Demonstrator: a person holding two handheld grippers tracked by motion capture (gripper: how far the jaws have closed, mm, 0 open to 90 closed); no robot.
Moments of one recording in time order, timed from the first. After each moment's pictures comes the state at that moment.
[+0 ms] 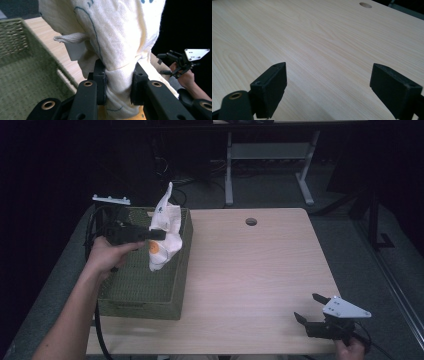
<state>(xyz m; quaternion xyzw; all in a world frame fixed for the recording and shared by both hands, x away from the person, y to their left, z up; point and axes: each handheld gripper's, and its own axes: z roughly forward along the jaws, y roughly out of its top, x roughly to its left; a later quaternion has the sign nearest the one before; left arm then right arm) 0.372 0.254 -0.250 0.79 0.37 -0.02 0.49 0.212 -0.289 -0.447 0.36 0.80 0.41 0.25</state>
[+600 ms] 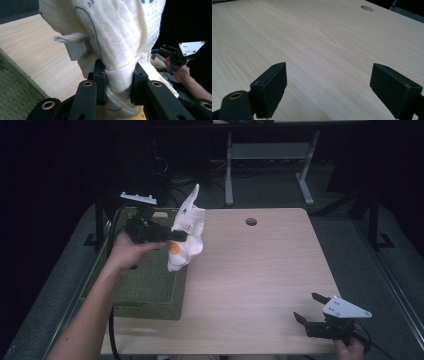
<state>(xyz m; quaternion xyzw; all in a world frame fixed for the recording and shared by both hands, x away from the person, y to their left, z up) 0.376 0.201 -0.249 0.81 0.33 -0.03 0.48 0.212 -0.288 -0.446 0.35 0.80 0.42 0.26</state>
